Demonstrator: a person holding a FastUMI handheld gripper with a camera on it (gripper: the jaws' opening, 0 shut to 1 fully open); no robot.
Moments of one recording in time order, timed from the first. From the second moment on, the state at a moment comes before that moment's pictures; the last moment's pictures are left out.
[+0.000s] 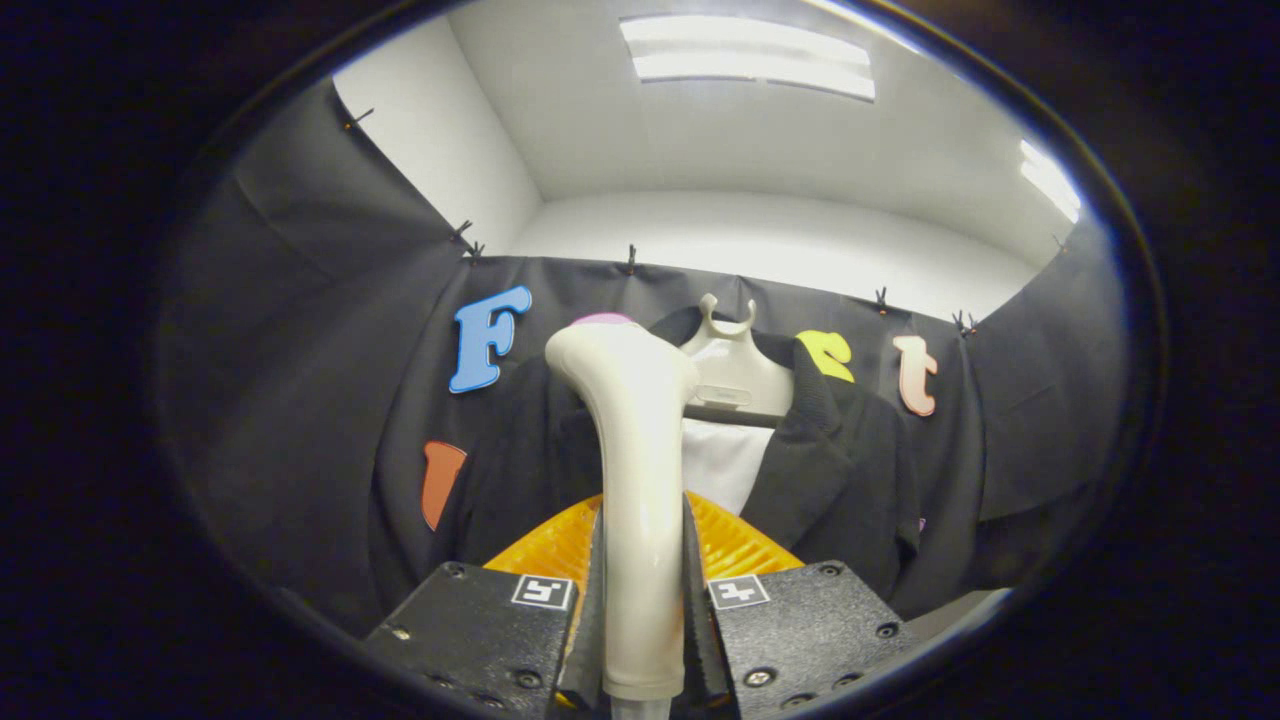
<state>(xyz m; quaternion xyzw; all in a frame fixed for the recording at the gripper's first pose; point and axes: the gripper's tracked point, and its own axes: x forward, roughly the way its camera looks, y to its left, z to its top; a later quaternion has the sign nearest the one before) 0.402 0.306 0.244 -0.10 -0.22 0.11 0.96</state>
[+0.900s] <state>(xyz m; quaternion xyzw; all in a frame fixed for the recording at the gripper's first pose) 0.367 0.275 0.125 -0.12 -0.13 0.10 0.98</state>
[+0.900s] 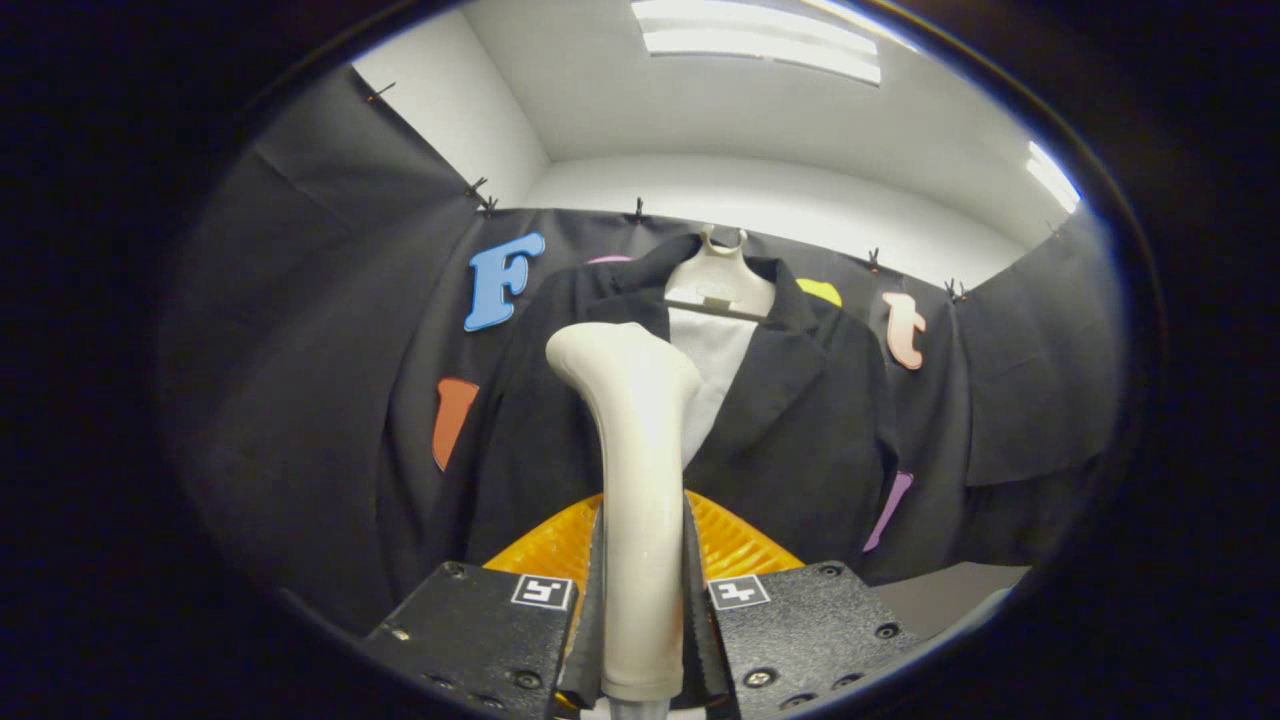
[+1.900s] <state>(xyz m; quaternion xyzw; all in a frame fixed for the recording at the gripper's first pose) 0.343 0.238 -0.031 -0.19 -0.01 0.12 0.97</state>
